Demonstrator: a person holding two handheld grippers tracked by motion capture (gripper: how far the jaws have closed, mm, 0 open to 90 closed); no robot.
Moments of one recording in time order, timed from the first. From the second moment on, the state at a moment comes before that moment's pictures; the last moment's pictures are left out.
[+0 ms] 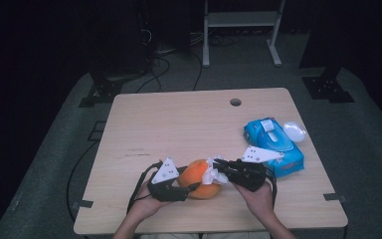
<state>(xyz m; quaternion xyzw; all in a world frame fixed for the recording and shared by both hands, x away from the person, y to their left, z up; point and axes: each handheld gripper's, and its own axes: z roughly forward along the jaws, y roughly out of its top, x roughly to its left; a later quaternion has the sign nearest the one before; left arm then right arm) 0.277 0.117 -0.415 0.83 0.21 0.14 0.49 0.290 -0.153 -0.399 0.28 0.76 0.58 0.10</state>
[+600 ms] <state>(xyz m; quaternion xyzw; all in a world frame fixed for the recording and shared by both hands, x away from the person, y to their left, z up) 0.287 0.114 -0.426 0.81 0.25 0.09 0.52 0.295 -0.164 -0.404 0.29 0.76 0.58 0.11</state>
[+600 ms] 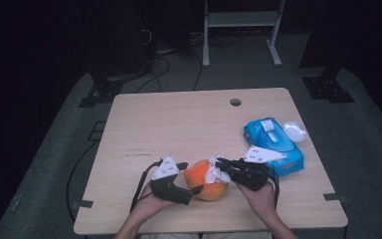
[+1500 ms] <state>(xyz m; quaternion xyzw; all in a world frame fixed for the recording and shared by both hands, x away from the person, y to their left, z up) 0.284 0.113 -0.419 0.81 0.25 0.12 0.52 0.284 -0.141 -0.402 0.25 0.76 0.59 0.11</state>
